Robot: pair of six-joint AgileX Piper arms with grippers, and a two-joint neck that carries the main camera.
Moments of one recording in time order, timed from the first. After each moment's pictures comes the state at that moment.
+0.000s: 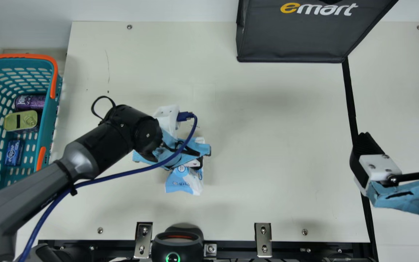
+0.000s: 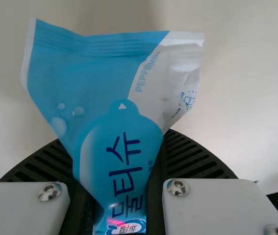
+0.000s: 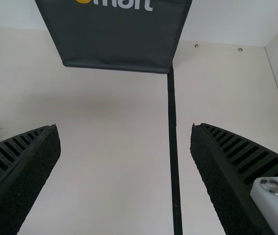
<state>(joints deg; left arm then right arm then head) -41.0 98.1 -62.6 -20.7 55.3 -29.8 0.7 42.6 -69.7 -0.7 69.7 0.0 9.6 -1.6</state>
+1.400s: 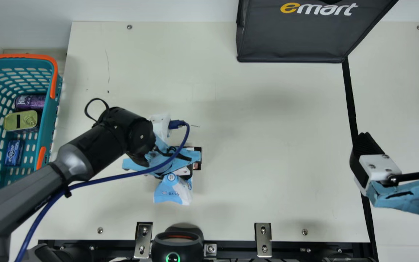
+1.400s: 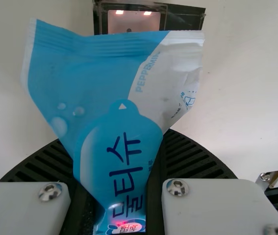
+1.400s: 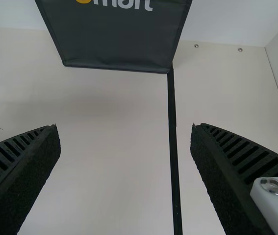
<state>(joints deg) -40.0 96.9 -60.7 -18.5 60.5 -31.5 0.7 42.6 -69.7 -0.7 69.7 0.0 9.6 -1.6</state>
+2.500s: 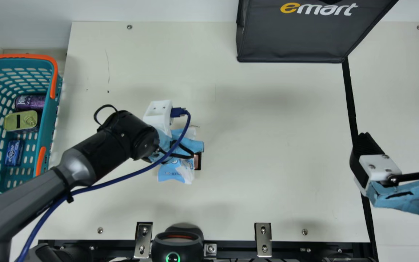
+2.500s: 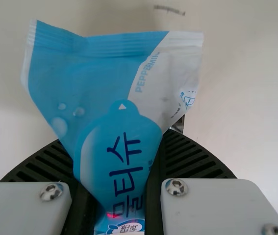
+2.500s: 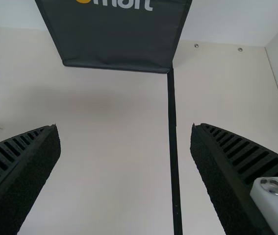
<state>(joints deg) -42.0 96.5 -60.0 -8.1 47.5 -36.7 0.7 42.6 -69.7 -0.7 69.7 0.0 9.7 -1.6</state>
